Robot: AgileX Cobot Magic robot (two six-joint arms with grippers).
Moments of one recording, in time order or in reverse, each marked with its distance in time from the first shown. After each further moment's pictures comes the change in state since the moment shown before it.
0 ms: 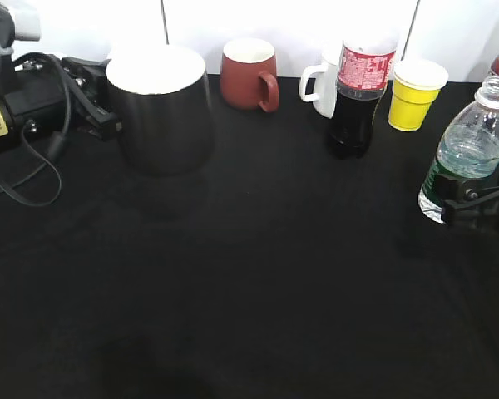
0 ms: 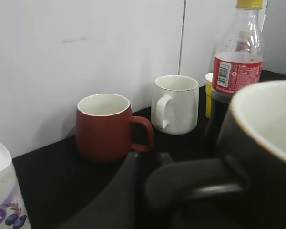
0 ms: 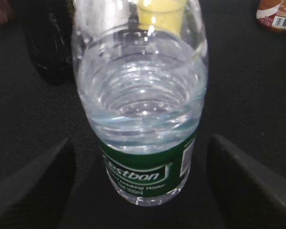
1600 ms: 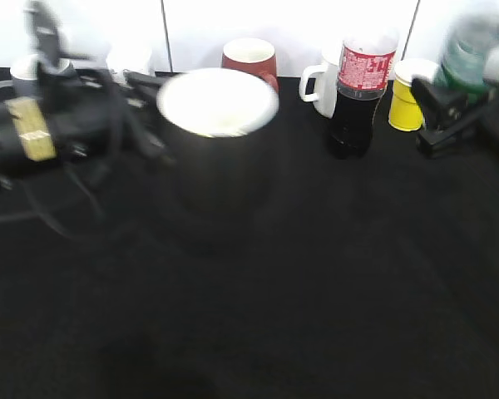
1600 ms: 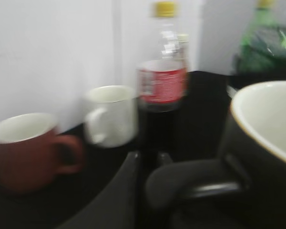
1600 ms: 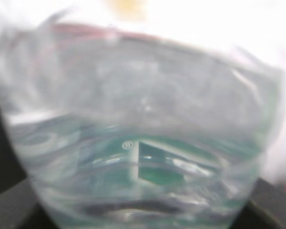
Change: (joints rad) left arm -0.185 0.000 0.000 0.044 -0.046 0.000; right arm 0.000 0.015 -0.144 -0.296 -0.289 -0.139
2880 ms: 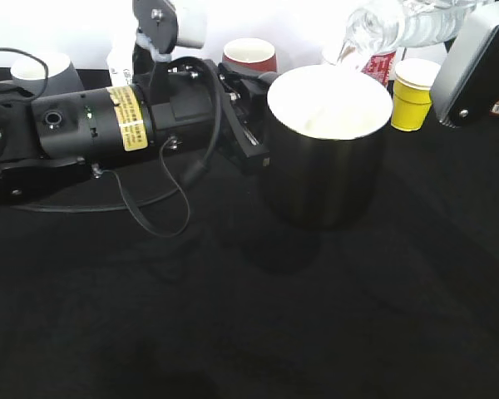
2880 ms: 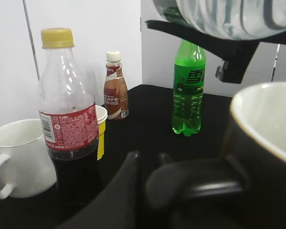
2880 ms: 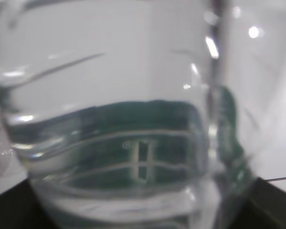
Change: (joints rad) left arm -0.232 0.055 -0.160 -0.082 0.131 0.000; right arm 0.001 -0.177 -0.174 -0.240 0.161 -1.100
